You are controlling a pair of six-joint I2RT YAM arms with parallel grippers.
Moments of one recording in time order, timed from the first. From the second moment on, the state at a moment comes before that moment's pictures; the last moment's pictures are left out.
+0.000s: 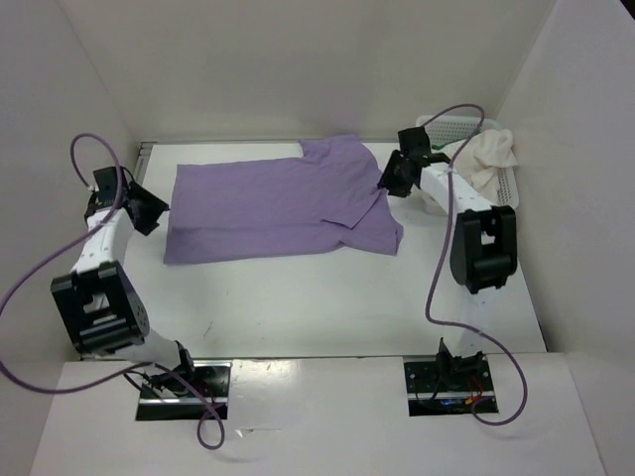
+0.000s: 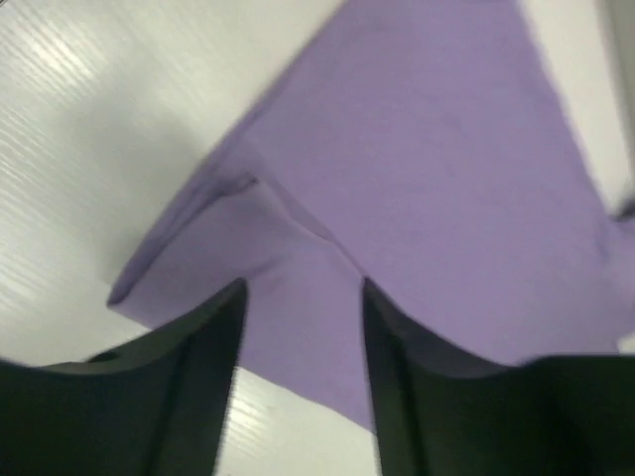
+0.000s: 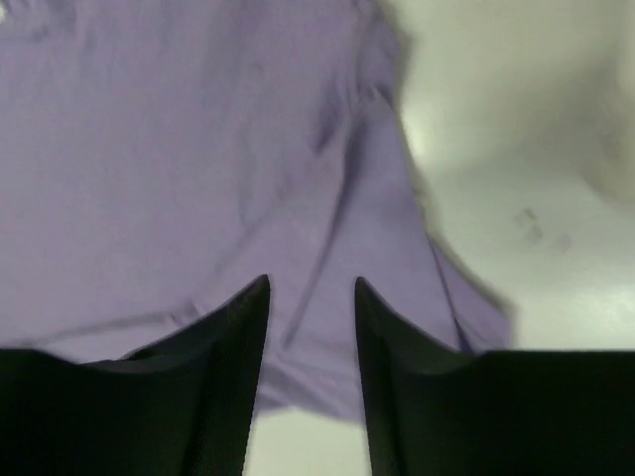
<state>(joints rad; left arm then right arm) 0.38 1.57 1.15 -0.46 0.08 -0.68 0.17 1.98 1.62 -0.54 -0.01 0.59</state>
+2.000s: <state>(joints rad) 0.49 1.64 0.90 -0.37 0.19 -0.68 0.15 1.59 0.96 -0.38 0.01 0.71</state>
